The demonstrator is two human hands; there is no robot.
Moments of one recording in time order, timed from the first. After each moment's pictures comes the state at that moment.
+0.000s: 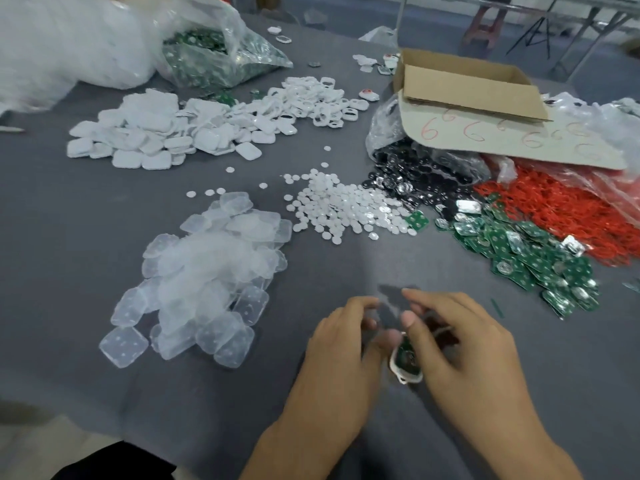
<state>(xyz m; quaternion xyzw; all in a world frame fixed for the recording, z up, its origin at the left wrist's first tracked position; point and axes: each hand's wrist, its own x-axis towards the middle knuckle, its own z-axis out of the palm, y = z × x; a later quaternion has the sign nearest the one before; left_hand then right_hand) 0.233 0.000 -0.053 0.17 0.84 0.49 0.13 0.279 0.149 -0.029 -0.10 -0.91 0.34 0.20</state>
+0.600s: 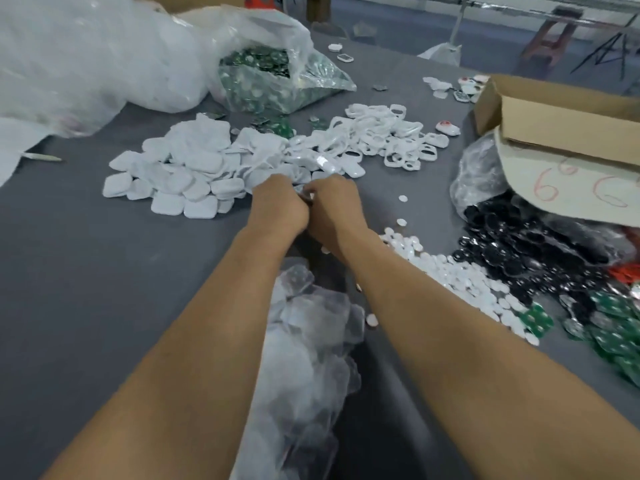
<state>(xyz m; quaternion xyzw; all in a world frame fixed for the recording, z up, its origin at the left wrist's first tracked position) -0.111 -0.066 -0.039 -0.05 0.95 0.32 0.02 -0.114 0.033 -0.054 0.02 -0.98 0.17 0.04</state>
